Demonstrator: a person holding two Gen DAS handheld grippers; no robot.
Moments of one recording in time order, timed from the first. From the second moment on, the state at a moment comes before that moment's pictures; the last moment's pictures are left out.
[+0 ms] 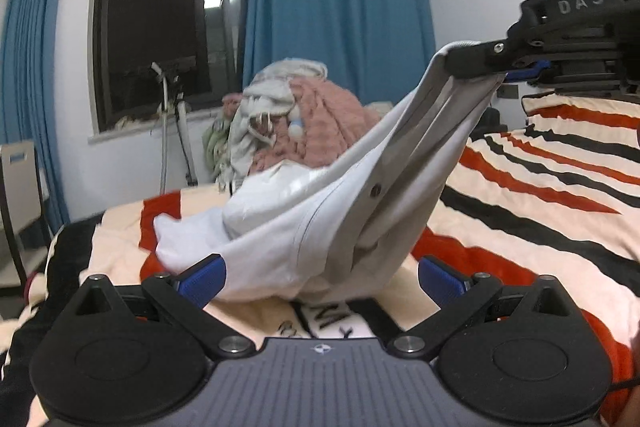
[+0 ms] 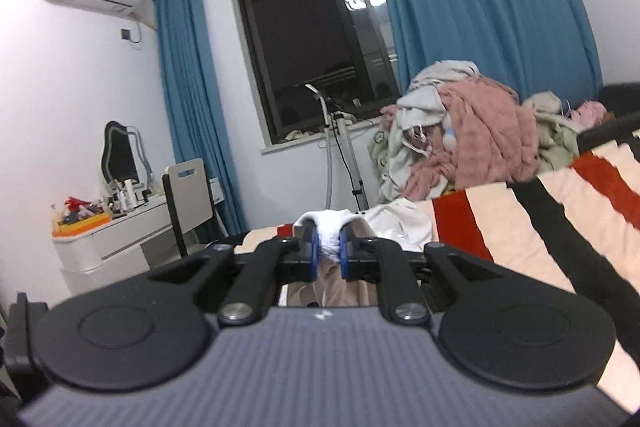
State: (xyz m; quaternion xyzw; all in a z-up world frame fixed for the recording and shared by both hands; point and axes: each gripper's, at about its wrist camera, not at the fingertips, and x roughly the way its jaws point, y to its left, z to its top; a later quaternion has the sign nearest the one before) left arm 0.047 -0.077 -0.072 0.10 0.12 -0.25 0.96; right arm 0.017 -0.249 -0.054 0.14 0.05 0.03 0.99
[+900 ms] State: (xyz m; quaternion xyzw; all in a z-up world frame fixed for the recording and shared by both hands) left arm 0.108 -0.061 -0.076 0.08 0.09 -0.02 0.99; right arm 0.072 -0.260 -0.131 0.12 0.24 -0.11 0.96
